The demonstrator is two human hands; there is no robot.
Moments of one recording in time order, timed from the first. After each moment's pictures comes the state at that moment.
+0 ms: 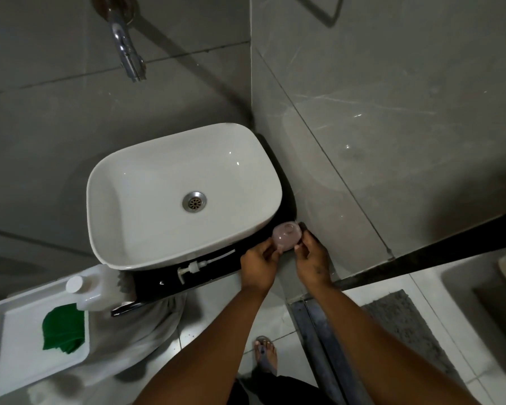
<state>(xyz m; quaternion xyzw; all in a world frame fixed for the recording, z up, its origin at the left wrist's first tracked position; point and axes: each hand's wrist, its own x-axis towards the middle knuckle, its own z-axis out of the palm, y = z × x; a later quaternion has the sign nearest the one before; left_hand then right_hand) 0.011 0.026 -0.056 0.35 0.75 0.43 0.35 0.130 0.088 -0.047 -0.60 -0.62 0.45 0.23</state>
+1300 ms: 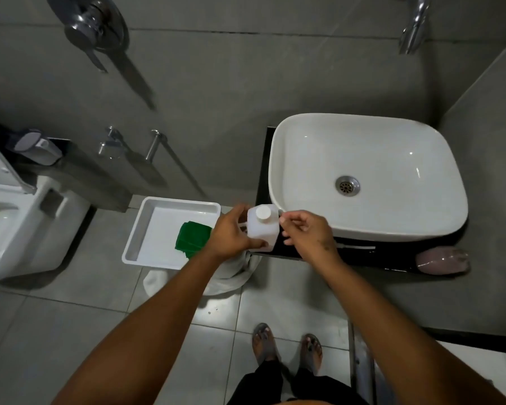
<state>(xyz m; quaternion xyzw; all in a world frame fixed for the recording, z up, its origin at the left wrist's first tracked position) -0.274 -0.228 0.006 0.28 0.82 0.41 0.28 -0.135 -0.088 0.046 -0.41 -0.68 0.60 0.10</state>
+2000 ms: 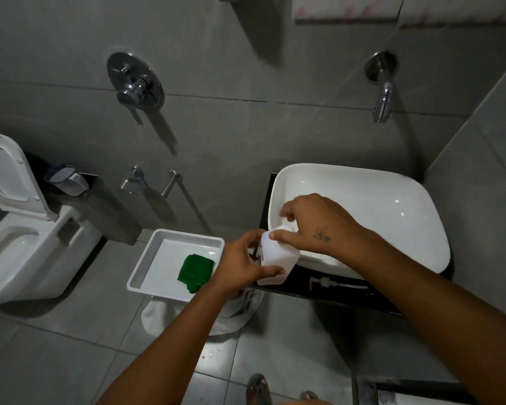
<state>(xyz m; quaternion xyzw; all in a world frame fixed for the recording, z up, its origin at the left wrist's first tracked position) -0.231 -0.219 0.068 0.31 0.81 0.46 0.20 -0.142 -0.050 0.205 -0.09 -0.98 0.16 -0.02</state>
